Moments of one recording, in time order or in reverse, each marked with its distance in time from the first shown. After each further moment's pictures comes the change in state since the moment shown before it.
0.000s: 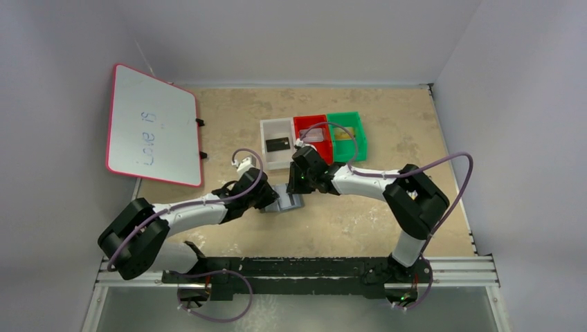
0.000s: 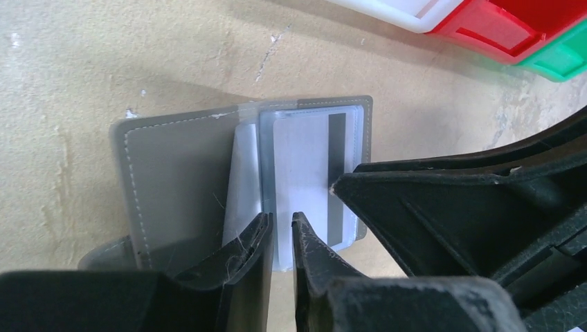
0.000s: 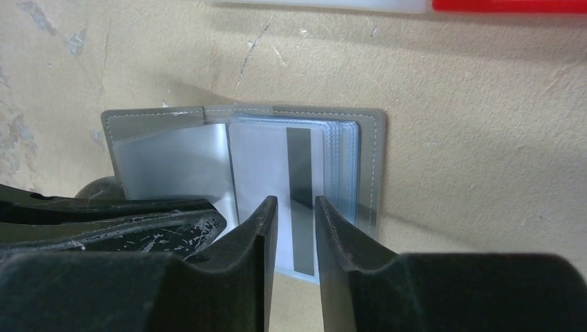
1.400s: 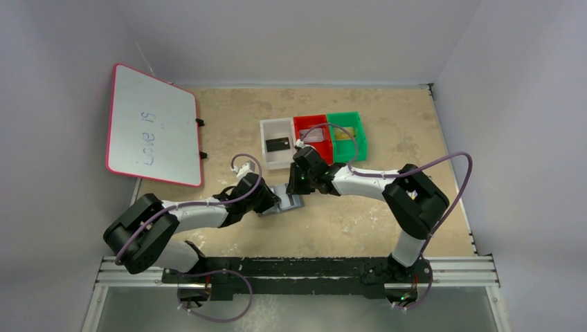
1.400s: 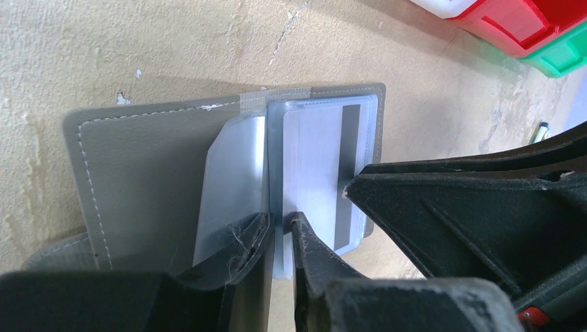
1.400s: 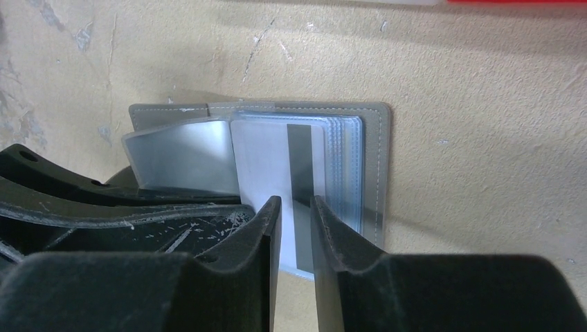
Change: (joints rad) left arm 0.013 0.058 -0.089 0.181 0.073 -0.048; right arm -0.005 0.003 -0.014 0.021 -0.026 0.012
